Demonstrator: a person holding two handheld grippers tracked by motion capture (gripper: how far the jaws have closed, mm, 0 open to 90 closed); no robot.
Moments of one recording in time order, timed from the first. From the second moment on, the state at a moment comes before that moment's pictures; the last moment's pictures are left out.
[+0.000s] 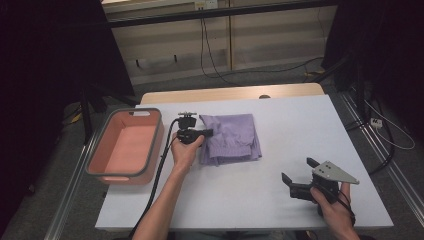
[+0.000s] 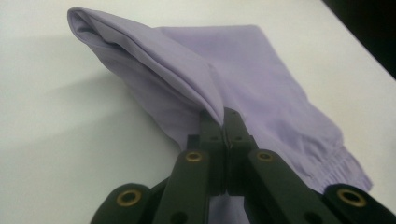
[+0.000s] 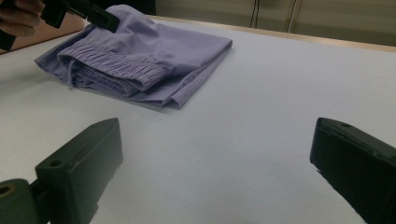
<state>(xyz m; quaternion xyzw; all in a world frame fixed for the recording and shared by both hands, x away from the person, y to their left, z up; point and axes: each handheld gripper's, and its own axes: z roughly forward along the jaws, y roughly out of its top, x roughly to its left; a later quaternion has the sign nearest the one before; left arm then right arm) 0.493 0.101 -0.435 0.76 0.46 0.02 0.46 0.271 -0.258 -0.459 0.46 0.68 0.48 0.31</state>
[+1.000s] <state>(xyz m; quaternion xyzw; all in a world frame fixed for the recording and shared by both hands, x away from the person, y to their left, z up) 0.484 0.096 -0.379 0.77 0.40 0.05 0.49 0.269 -0.259 -0.459 0.47 0.68 0.48 0.31</state>
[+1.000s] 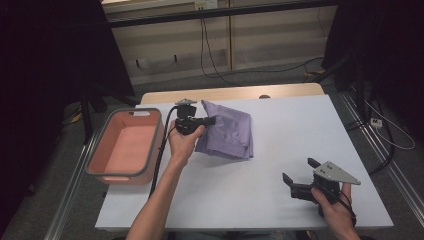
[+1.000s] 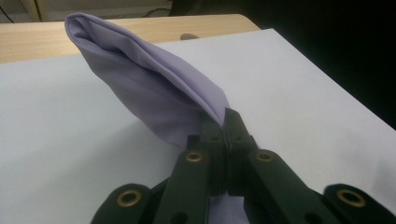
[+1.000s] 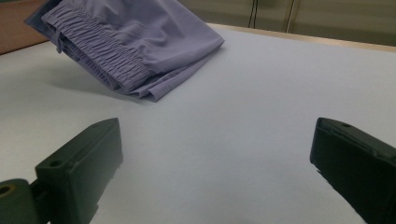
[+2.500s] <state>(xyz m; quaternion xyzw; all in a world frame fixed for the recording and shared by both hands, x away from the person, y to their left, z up) 0.472 0.109 -0.321 0.77 0.36 0.11 0.51 0.270 -0.259 -0.459 0.46 0.68 0.48 0.31</state>
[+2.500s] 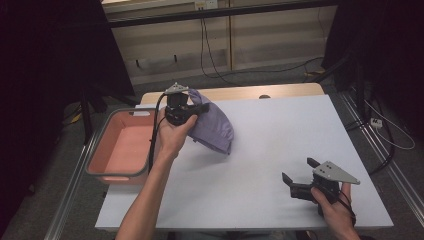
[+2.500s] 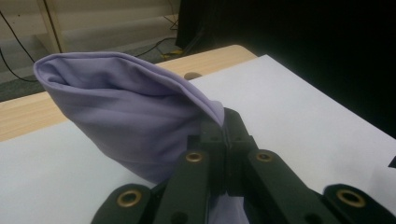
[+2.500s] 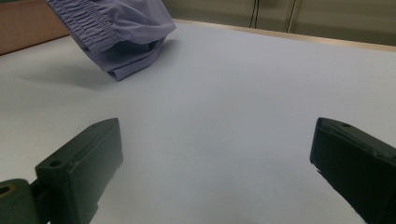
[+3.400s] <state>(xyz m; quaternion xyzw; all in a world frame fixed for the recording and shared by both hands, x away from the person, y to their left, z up) 0.457 0.135 -0.281 0.76 0.35 0.13 0.53 0.270 -0.259 -0.459 0.46 0.68 0.48 0.31</state>
